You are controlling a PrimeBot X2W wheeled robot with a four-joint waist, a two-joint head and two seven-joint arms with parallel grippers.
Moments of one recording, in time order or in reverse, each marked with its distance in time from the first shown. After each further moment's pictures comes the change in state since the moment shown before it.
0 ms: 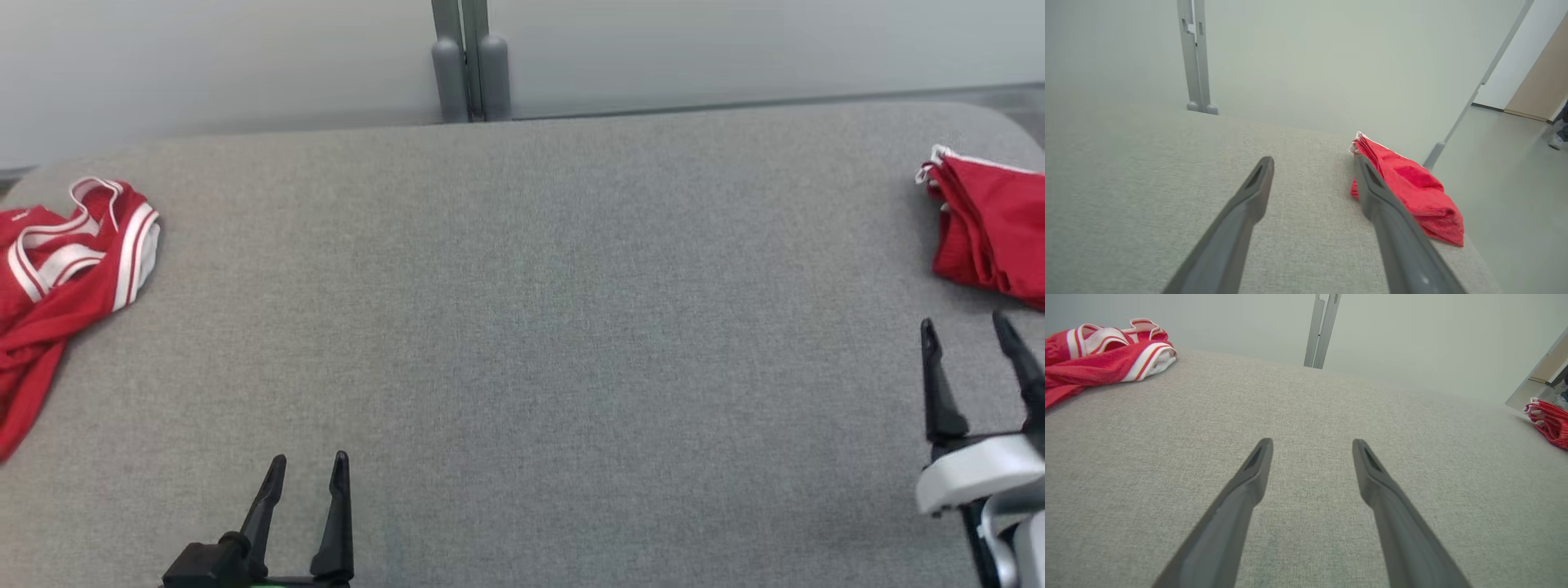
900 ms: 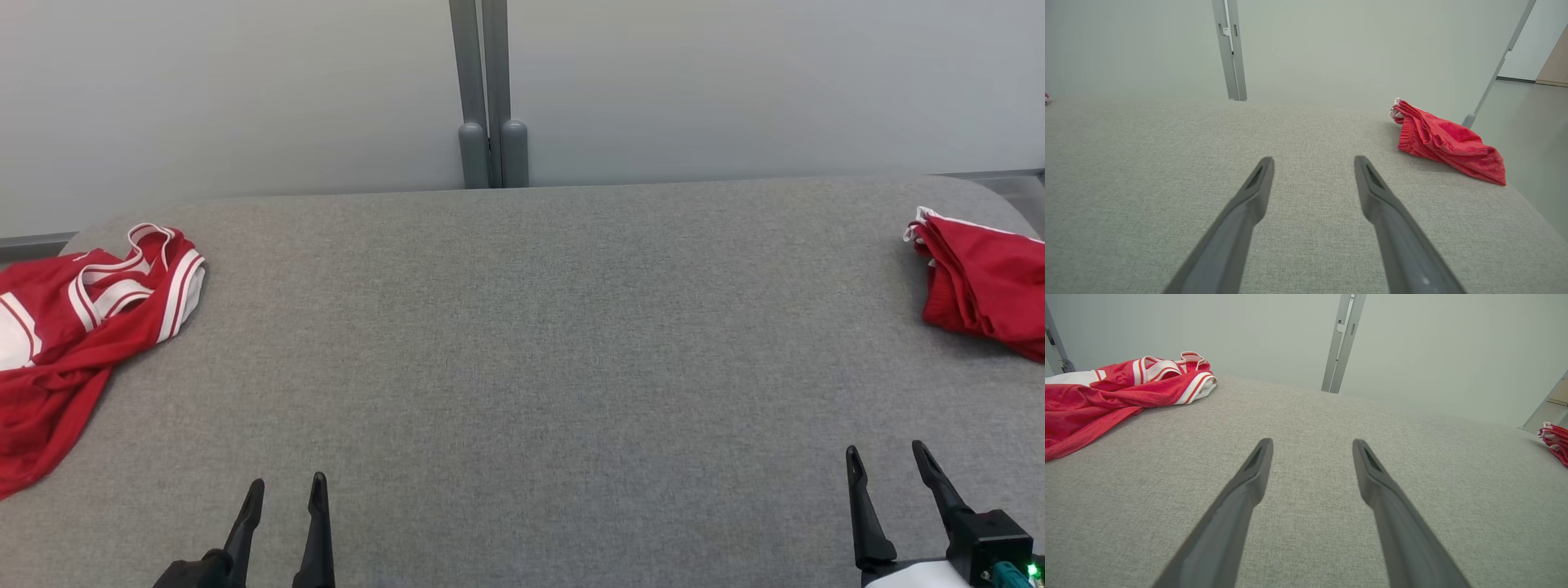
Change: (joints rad) left arm 0.018 0.000 0.049 0.038 0.006 0.005 0.000; right arm 0.272 0.220 0.011 -0.130 -0.070 0.000 0.000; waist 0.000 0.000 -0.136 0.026
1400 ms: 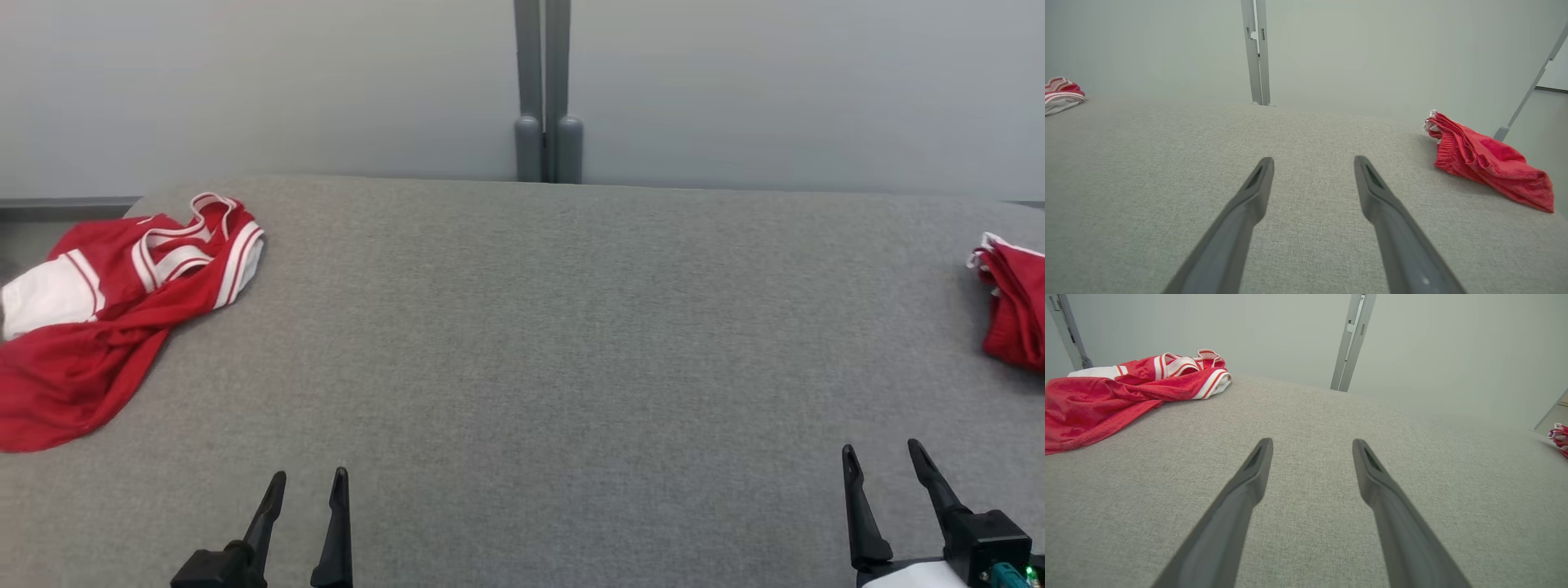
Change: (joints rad) left arm -0.020 0.000 -0.036 0.018 0.018 -0.003 0.000; right arm 0.005 0.001 0.007 -0.013 0.011 0.000 0.000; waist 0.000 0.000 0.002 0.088
